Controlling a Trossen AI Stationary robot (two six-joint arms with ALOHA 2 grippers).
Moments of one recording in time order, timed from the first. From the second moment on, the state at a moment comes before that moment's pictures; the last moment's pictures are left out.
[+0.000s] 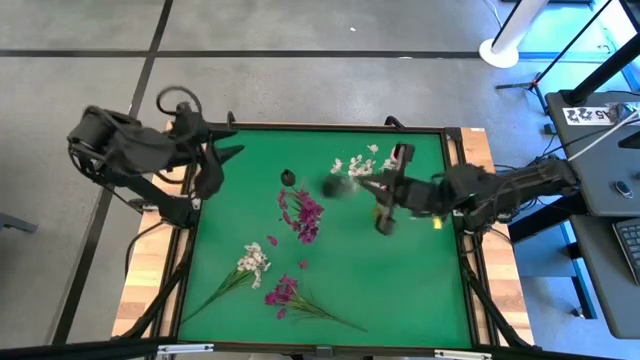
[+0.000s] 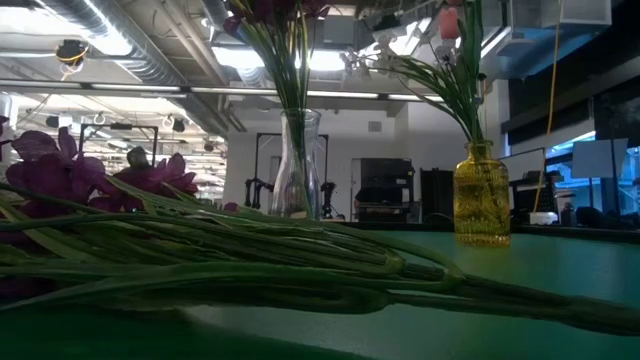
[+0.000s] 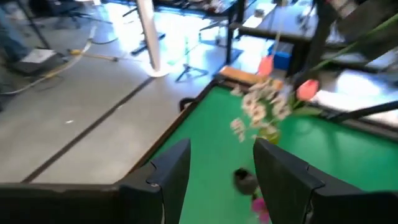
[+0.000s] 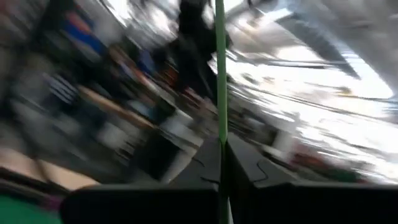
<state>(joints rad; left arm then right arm) -0.35 1.34 2.15 -1.43 -0.81 -0.45 0.28 1.23 1.13 0.42 0.37 -0.65</state>
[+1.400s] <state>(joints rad) -0.42 1.30 1.03 0.32 -0.60 0.06 0.32 1.54 0.85 1.15 0.26 -0.20</state>
